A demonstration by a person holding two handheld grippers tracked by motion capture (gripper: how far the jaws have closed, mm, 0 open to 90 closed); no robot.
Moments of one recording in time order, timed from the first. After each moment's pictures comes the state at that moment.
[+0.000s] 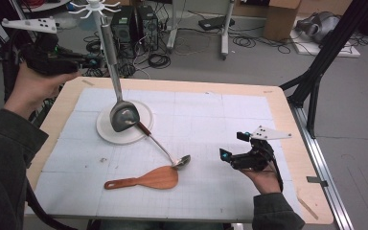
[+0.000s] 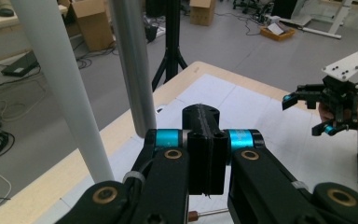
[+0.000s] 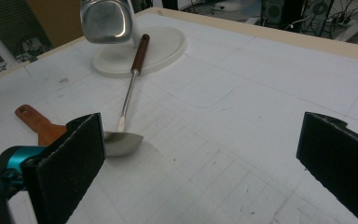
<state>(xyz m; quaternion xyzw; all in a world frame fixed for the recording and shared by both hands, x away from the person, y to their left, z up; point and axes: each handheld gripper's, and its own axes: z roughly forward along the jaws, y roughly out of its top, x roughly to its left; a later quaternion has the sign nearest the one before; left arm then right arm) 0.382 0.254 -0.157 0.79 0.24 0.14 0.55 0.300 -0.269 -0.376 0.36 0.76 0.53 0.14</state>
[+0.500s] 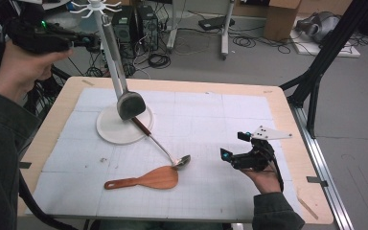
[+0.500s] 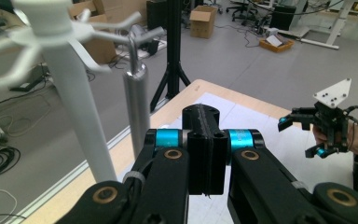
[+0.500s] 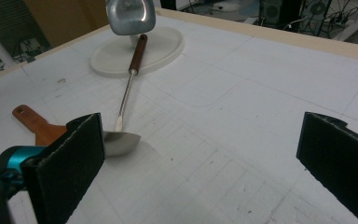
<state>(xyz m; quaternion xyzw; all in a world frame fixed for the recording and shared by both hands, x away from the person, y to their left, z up) 0.388 0.257 -0.114 0.77 0.23 0.15 0.57 0.301 -0.271 -0.377 0.36 0.76 0.53 0.14</state>
